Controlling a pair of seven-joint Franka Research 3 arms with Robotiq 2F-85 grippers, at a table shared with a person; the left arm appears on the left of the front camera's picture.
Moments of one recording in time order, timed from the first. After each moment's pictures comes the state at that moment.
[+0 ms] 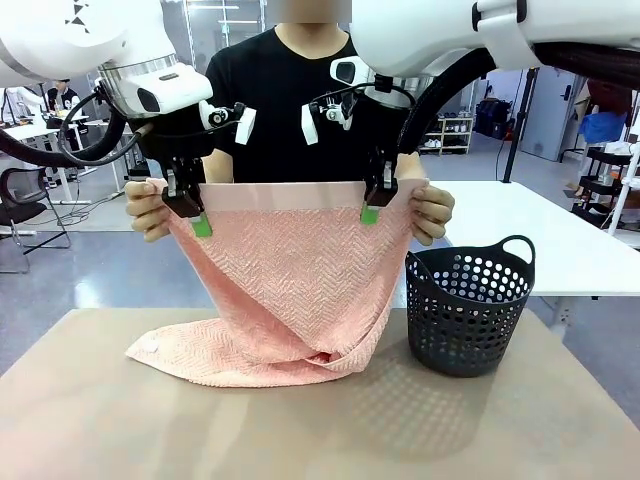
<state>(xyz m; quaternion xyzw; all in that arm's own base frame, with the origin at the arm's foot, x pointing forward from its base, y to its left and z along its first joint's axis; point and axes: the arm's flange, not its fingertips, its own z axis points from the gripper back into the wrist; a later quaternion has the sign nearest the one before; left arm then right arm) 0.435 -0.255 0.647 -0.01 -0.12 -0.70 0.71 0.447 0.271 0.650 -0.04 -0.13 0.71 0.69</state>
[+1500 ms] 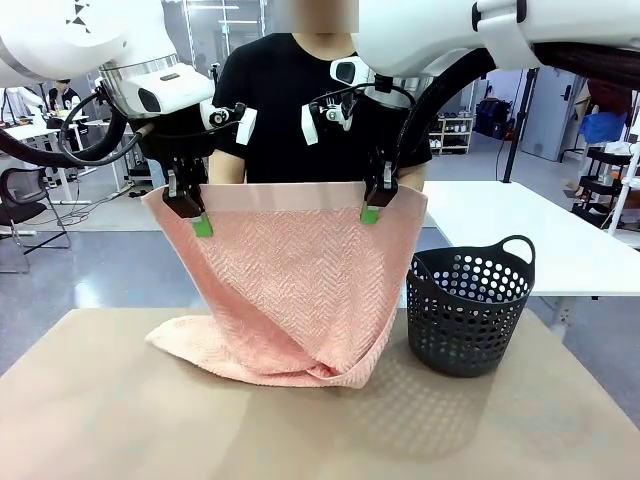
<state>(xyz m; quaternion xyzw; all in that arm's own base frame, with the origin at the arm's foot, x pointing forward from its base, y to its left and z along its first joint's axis) 0.435 -0.256 0.647 -0.01 -0.12 -0.70 0.71 0.447 0.271 0.650 -0.04 -0.13 0.71 0.69</state>
